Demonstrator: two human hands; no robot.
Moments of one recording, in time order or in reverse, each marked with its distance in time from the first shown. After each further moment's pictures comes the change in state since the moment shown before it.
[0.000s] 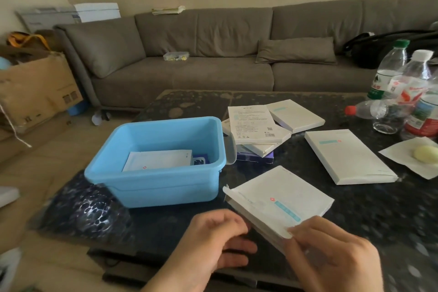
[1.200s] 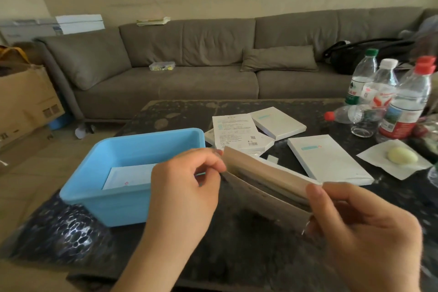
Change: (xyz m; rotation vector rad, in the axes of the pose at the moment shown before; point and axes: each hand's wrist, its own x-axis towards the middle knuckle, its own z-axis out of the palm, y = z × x) left_hand -0.006 0.069 0.018 0.789 0.586 0.949; right_hand 0.047 -0.017 -0.048 0.295 0.327 0.164
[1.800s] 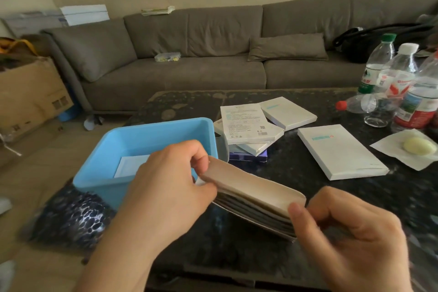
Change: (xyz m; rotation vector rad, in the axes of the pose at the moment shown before) left_hand 0.004 0.005 -0.039 0.323 -0.297 -0.193; right_hand -0.015 -0.009 0.012 0.013 -0.189 -0.066
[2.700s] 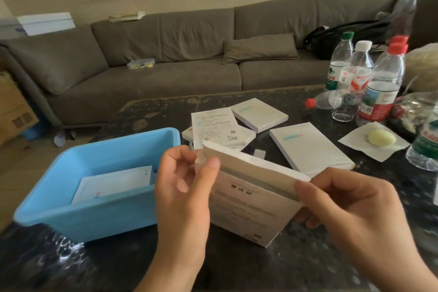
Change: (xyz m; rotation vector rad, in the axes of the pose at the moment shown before) left_hand 0.007 0.039 0.085 -1.218 0.154 -0.052; right_hand 0.024 0.022 -0.045 0.142 -0.034 0.473
